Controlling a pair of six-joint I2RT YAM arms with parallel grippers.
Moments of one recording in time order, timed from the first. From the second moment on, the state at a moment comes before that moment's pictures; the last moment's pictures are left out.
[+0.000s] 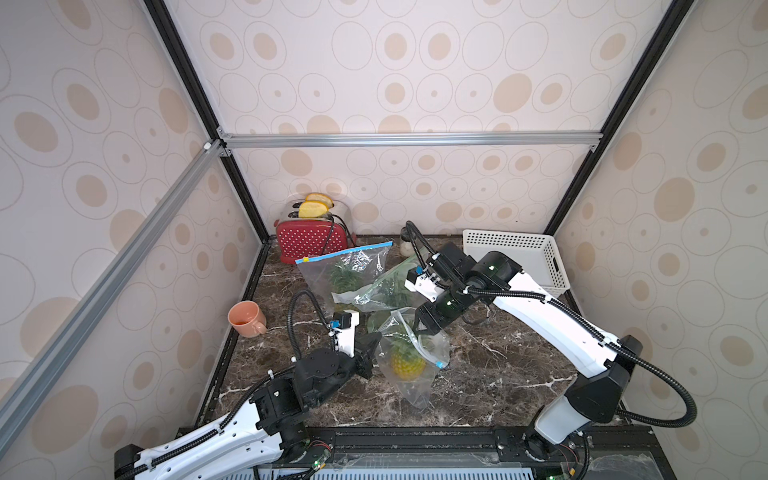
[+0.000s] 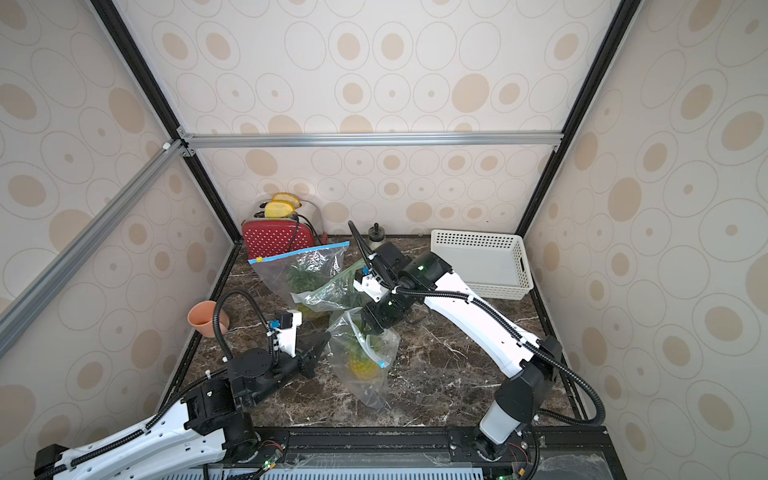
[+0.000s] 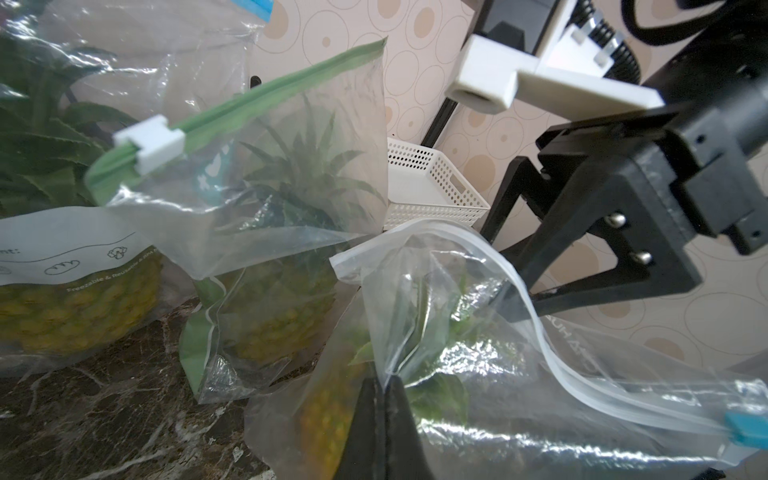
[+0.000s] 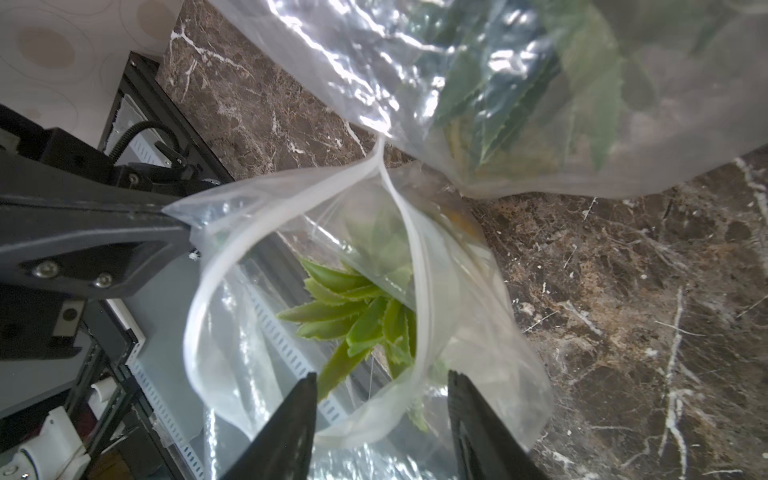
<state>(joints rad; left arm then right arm) -1.04 0.56 0.49 -0.15 -0.34 -0.54 0.89 1.63 1.76 -1.31 -0.33 0.14</state>
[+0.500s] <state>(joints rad) -1.04 0.51 0.47 -0.15 -0.34 -0.55 0.93 1.65 1.94 -1.34 -0.18 0.17</state>
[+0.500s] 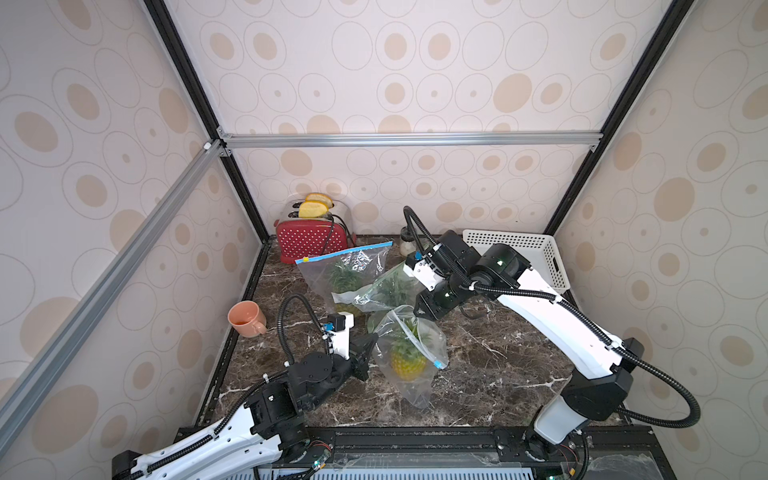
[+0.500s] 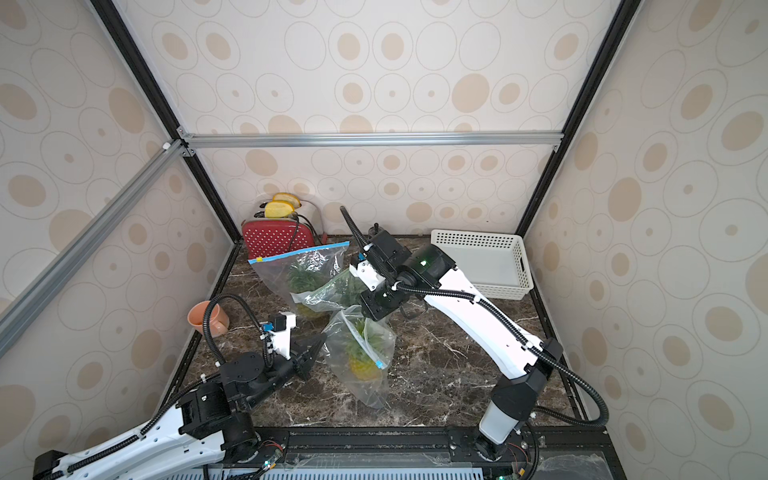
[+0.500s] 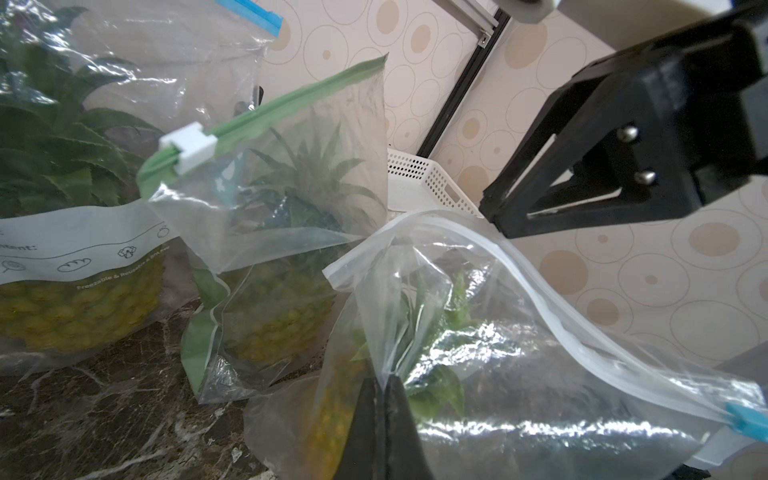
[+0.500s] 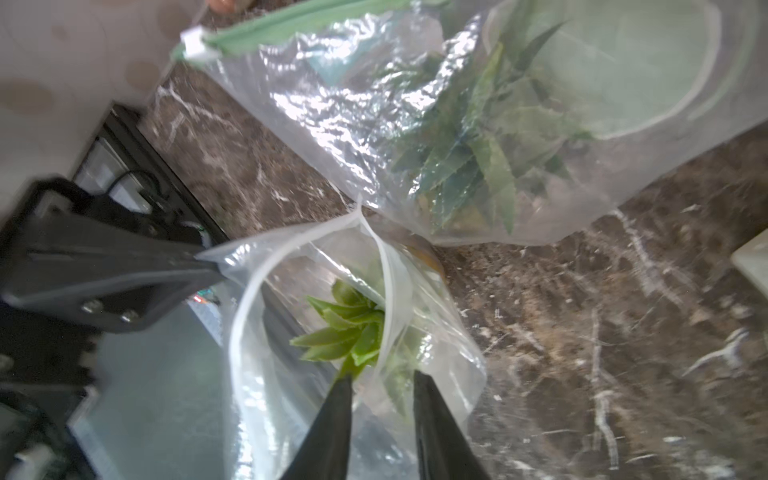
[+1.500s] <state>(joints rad) -1.04 0.50 0.47 -0.14 -0.34 -0.55 0.98 1.72 1.90 -1.34 -0.27 0.17</state>
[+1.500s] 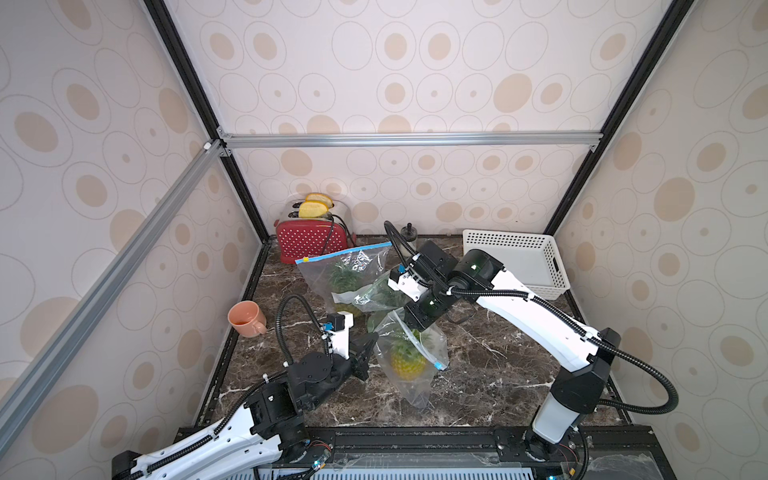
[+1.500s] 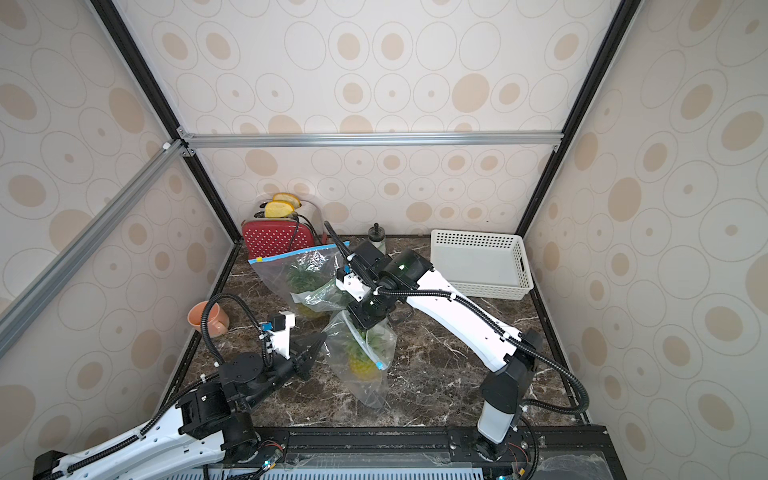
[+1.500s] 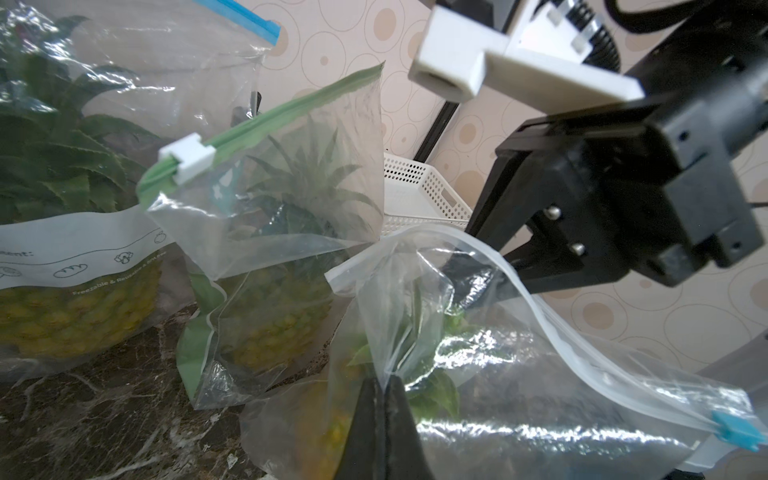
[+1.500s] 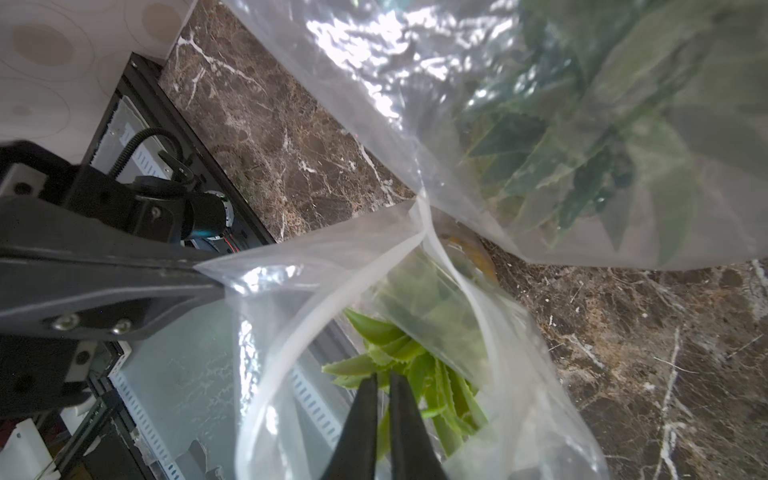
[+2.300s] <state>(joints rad) -1.04 0.47 0.41 -0.12 -0.35 -0.56 0.99 1.77 1.92 -1.44 -0.26 0.19</state>
